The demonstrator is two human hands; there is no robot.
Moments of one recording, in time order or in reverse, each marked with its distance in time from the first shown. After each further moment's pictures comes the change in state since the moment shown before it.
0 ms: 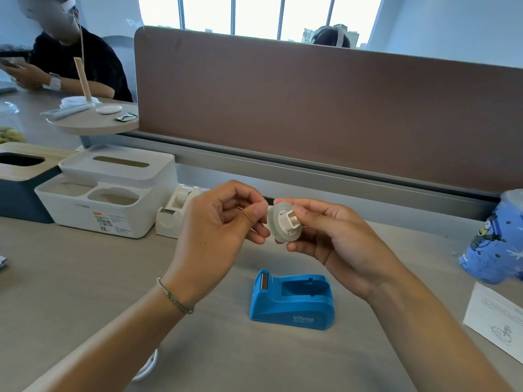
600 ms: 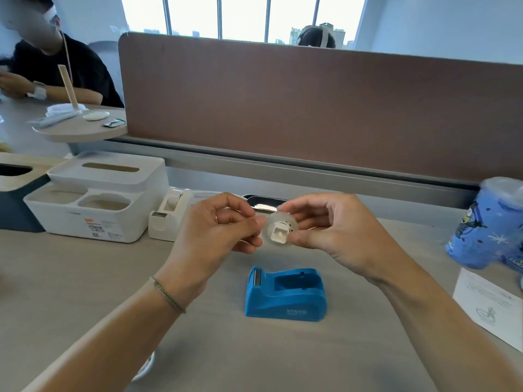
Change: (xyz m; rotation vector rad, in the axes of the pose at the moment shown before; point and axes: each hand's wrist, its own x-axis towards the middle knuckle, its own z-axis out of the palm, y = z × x) left_hand 0.002 0.004 0.002 -0.138 -0.055 -0.384; right_hand -0.012 -0.011 -0.015 -0.635 0.030 -0.243
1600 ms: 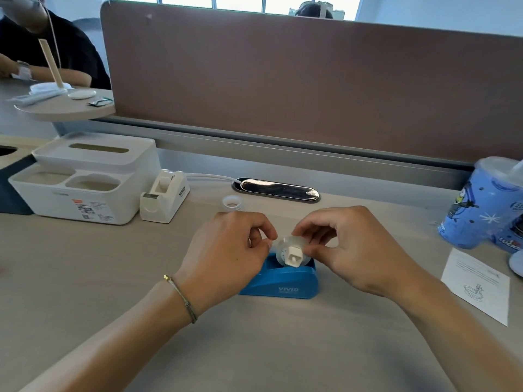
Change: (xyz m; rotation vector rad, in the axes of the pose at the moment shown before) left_hand -0.024 -0.019 0.026 0.885 -0.109 0.231; right_hand -0.034 0.033 -0.007 -0.513 -0.017 -0.117
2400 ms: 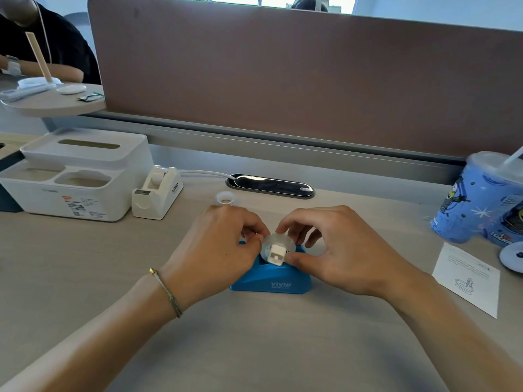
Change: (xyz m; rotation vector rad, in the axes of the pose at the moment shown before) left_hand 0.001 0.004 -0.006 0.048 -0.055 0.058; right_hand -0.002 -0.001 0.003 -0.071 -0.101 -0.043
